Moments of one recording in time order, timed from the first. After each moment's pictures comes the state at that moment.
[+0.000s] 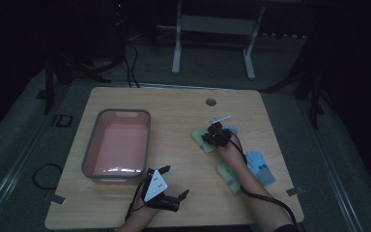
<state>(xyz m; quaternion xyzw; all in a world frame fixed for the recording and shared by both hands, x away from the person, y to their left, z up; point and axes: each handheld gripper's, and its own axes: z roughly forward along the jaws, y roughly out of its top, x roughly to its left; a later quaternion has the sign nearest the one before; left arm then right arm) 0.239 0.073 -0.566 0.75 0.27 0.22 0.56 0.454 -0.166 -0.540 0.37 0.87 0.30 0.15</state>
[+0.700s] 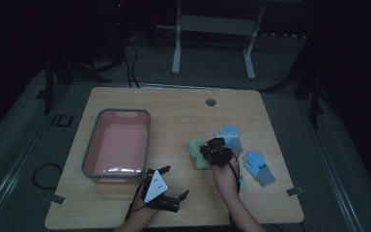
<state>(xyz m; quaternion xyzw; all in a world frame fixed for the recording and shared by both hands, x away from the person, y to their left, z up) 0.237 0.071 -0.566 0.75 0.27 0.23 0.56 0.349 -0.147 -0.497 0.50 0.78 0.35 0.16</state>
